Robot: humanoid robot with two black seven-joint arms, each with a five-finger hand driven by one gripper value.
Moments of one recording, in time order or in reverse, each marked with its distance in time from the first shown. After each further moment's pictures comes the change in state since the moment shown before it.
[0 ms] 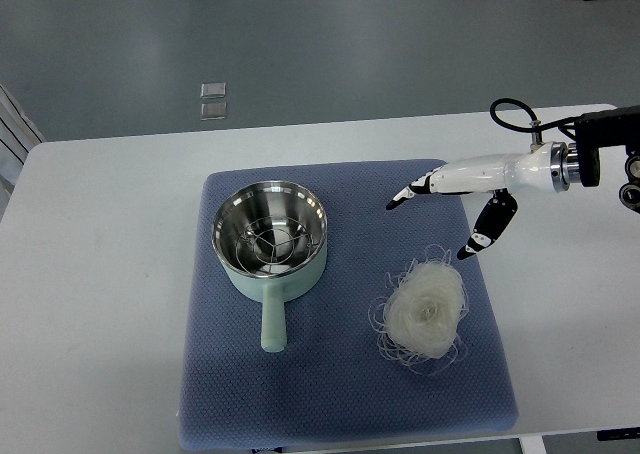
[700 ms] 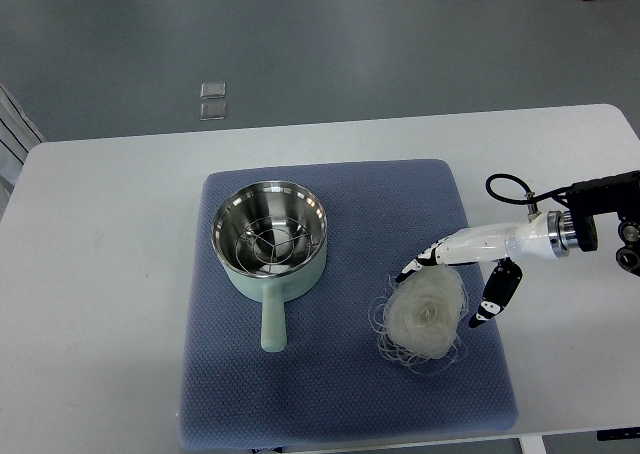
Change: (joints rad) left arm -0.004 0.000 0.000 0.000 0.000 0.000 0.000; right arm -0.142 0.012 -0.022 0.037 -0.053 -0.006 0.022
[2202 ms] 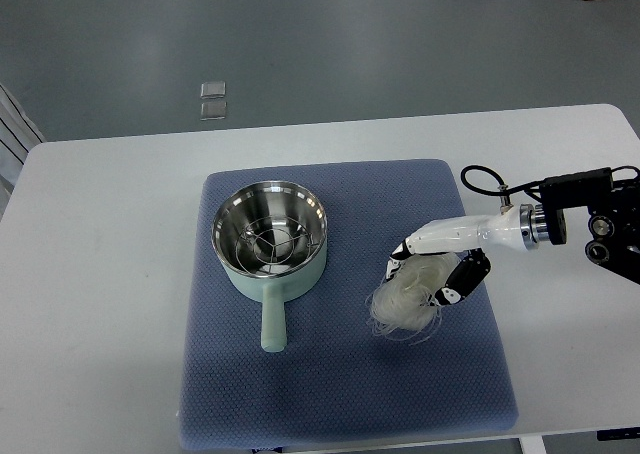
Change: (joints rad) left arm 0.000 0.000 0.001 0.000 0.000 0.000 0.000; right arm 0.014 0.085 0.076 -0.037 0.029 0.009 -0.001
